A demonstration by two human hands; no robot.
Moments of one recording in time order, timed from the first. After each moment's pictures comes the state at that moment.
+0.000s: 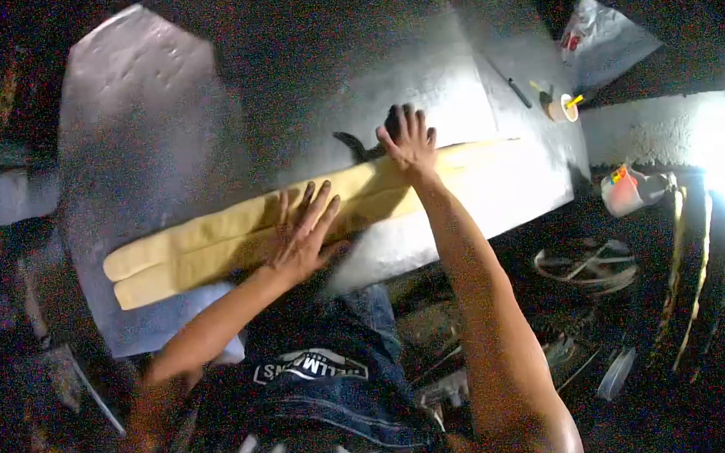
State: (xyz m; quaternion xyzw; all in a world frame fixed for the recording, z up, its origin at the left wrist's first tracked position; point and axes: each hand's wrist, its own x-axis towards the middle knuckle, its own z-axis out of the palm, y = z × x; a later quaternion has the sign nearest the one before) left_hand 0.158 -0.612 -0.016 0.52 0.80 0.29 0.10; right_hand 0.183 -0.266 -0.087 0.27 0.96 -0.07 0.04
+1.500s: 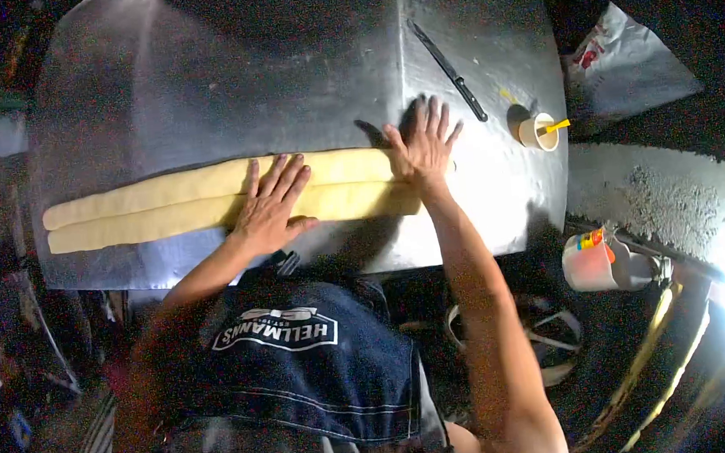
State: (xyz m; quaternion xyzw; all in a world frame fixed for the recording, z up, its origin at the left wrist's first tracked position) left_hand 0.262 -0.340 -0.024 0.45 0.87 0.14 0.14; right_hand 0.282 0.009 -0.042 0.26 0.96 -0.06 0.05
